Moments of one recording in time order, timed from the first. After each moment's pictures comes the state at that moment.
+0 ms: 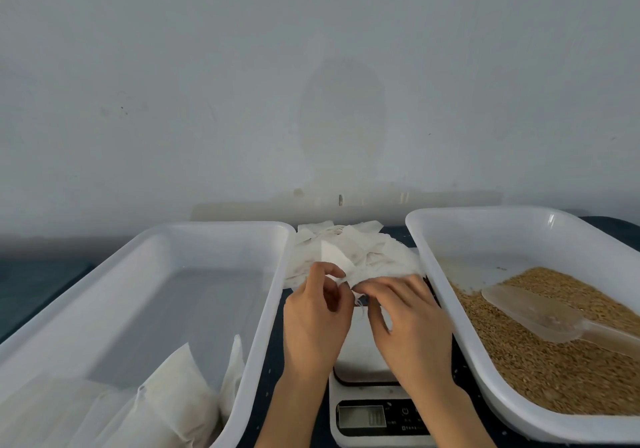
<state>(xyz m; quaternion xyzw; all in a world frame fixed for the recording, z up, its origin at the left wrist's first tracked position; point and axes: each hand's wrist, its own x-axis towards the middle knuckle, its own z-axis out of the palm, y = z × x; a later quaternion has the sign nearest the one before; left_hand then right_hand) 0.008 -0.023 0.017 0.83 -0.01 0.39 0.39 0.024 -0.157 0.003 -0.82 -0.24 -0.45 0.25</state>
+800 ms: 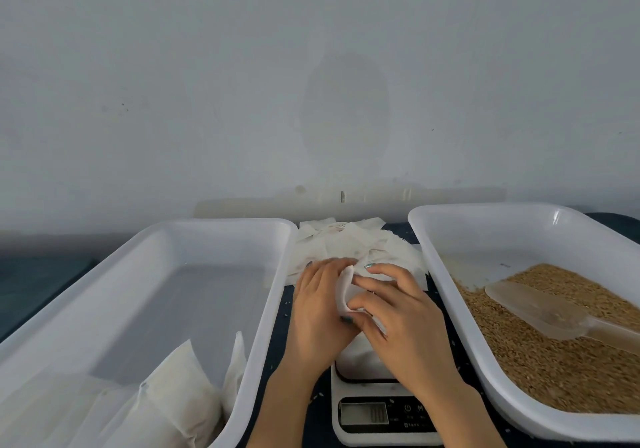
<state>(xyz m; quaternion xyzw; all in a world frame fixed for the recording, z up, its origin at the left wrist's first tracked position) 0.019 -0.012 0.003 0.87 -0.14 0.36 0.32 0.020 -0.157 0.012 -0.84 -0.32 -0.38 0.22</state>
